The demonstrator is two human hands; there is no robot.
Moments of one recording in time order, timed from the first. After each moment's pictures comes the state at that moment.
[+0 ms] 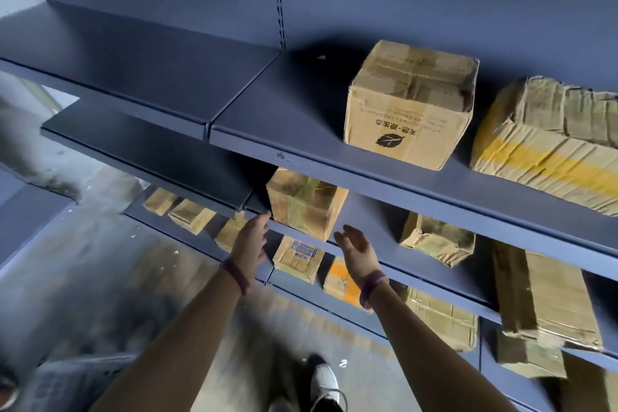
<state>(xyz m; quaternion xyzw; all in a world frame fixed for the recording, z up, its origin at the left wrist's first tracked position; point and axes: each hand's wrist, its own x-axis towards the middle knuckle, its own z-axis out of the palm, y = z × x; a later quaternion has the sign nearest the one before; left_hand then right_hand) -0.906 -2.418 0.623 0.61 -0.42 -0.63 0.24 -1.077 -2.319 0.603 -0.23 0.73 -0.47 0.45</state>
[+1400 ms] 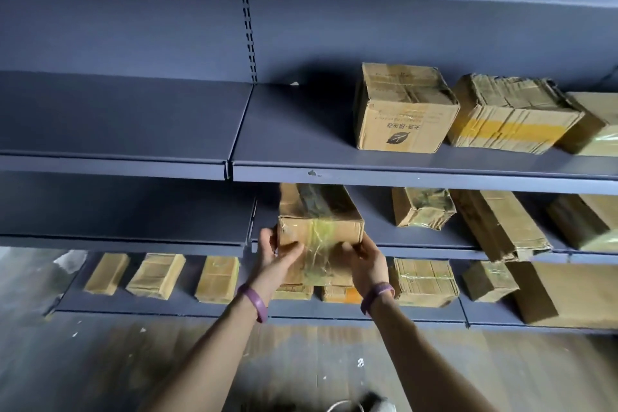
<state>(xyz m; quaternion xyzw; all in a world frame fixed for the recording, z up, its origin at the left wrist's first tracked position) -0.823 -2.471 0.628 0.39 -0.64 -0.64 0.16 -0.950 -2.340 0.622 -0.15 0.77 -0.58 0.22</state>
